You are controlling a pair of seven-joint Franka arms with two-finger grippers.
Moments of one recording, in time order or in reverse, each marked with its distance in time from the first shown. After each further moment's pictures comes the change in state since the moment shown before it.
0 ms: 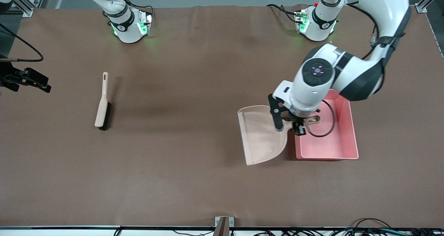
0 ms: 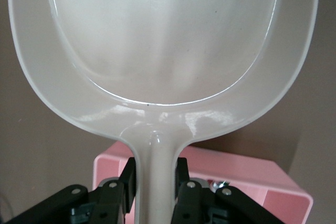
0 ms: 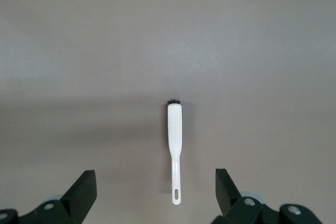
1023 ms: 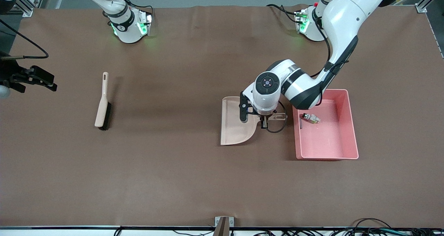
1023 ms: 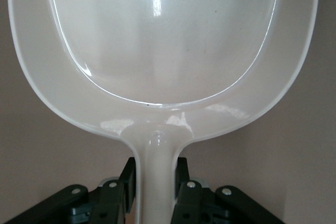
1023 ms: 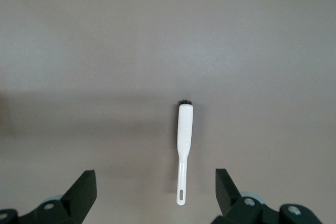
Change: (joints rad) left arm -0.238 0.145 0.155 -0.073 0.002 0.145 0.008; right arm 0.011 0.000 0.008 0.000 0.033 -0.003 -0.033
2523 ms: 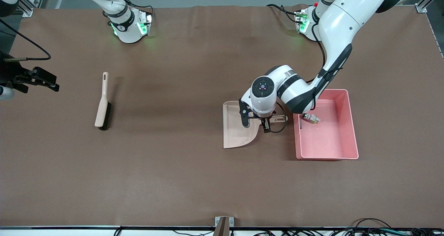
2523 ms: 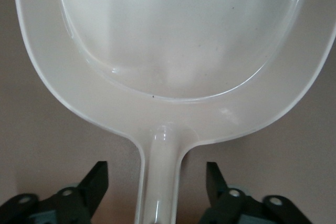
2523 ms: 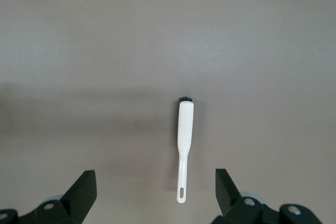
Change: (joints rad) left arm 0.000 0.035 0.007 -0.006 0.095 -0.001 -0.221; right arm 0.000 0.000 -0.001 -0.018 0.000 0.003 0.000
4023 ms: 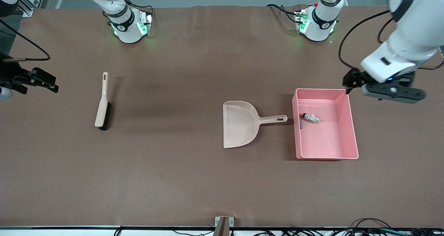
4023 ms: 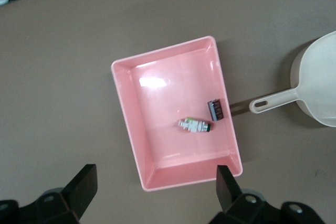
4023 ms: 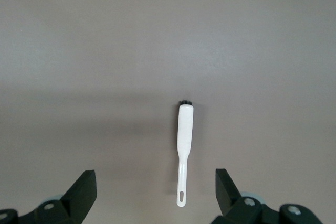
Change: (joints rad) left arm 0.077 -0.687 0.443 0.033 -0.515 -0.385 -0.446; right arm 0.000 0.000 -0.001 0.000 0.001 0.015 0.000
